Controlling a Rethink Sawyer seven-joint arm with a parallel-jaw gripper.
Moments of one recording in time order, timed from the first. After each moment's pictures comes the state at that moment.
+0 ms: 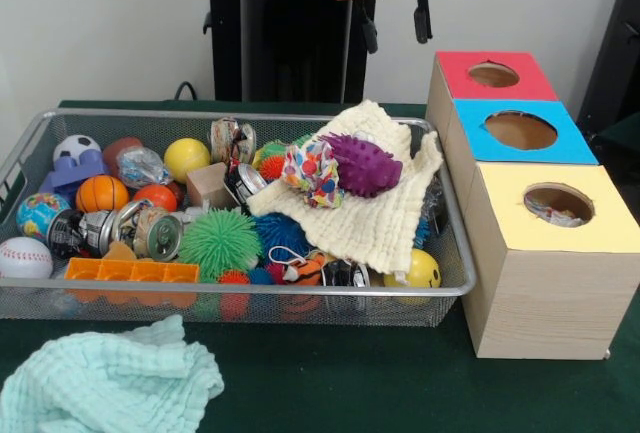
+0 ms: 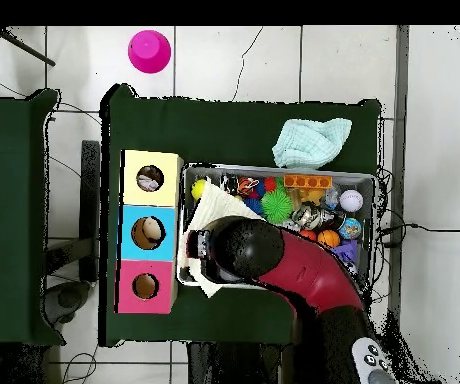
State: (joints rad) arm -0.36 -0.89 0.13 1.92 0.21 0.75 1.35
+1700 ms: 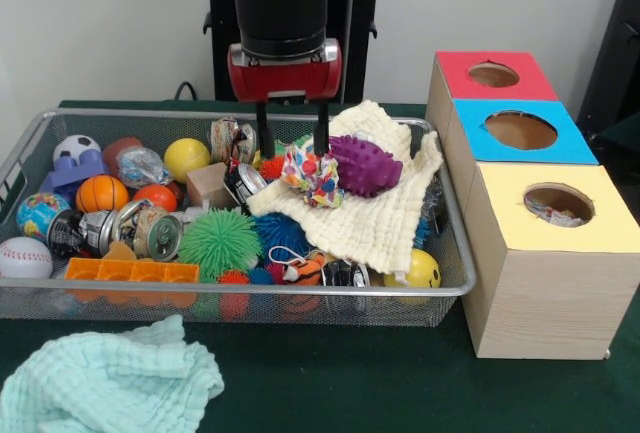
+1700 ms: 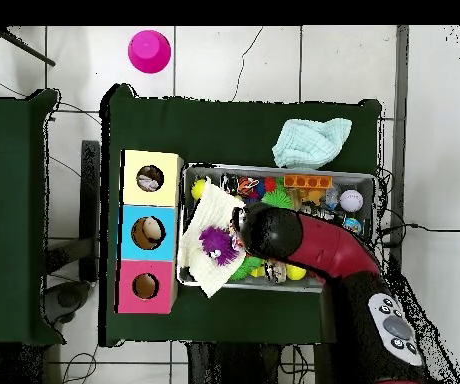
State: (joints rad) arm -0.43 -0.67 0.11 1.75 -0.02 0.48 1.35
